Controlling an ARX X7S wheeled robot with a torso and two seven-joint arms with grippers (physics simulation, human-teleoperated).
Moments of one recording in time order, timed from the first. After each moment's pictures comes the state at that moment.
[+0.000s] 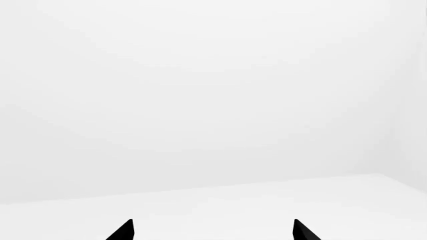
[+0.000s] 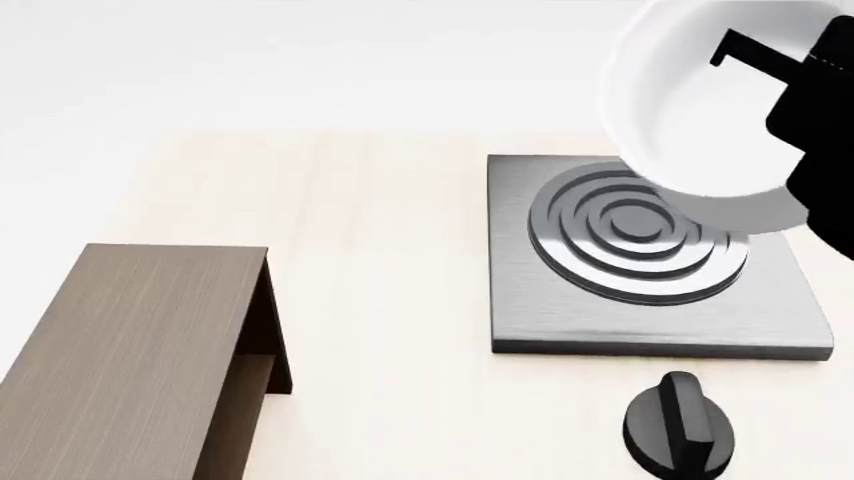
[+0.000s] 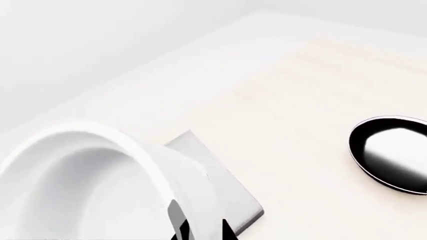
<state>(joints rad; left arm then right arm) 0.50 -0.24 -0.57 0.51 -0.46 0.03 -0.83 1.49 0.81 -0.78 0.08 1.96 0.60 1.48</state>
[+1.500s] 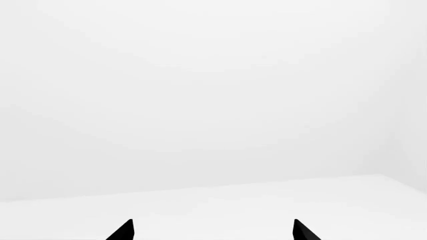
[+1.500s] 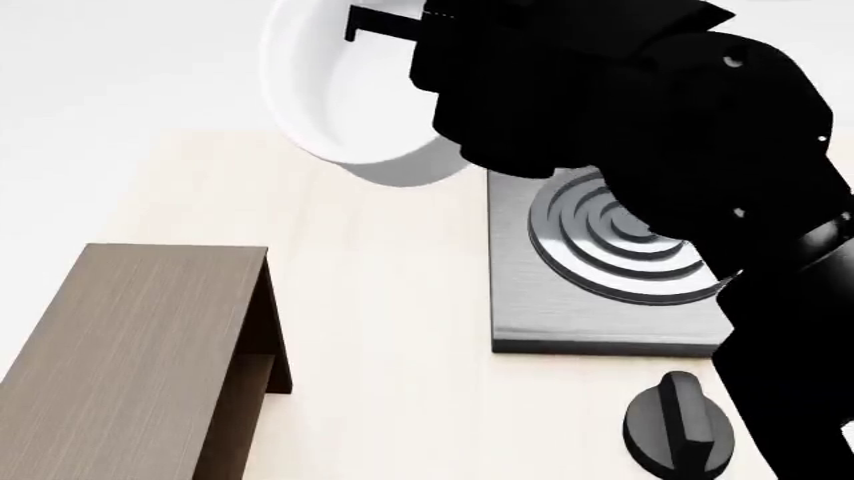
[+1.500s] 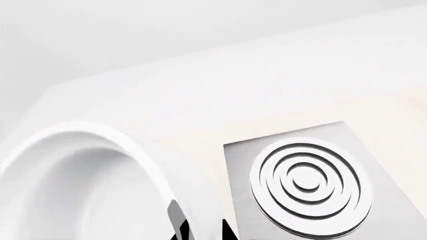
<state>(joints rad) 0.51 -0.24 -0.58 0.51 -0.47 0.04 -0.82 1.64 0.34 -0.95 0.42 1.85 0.66 1.13</state>
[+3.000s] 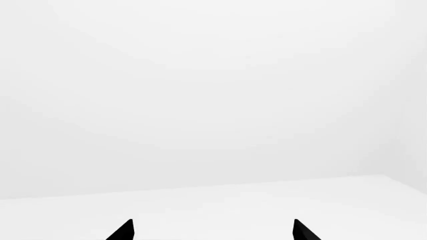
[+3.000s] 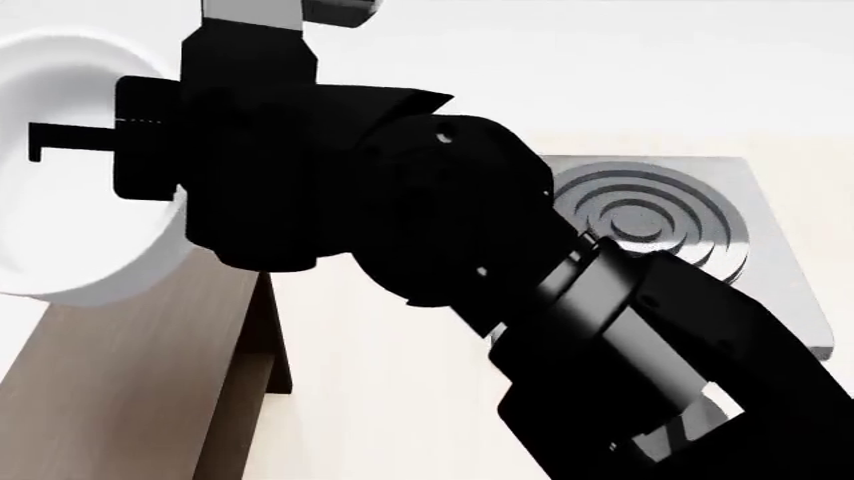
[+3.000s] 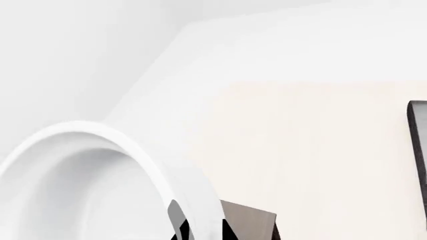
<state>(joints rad) 0.51 -0.24 -0.59 0.50 -0.48 0.05 -0.82 1.56 0.08 -0.98 0.40 1.93 0.63 0.91</state>
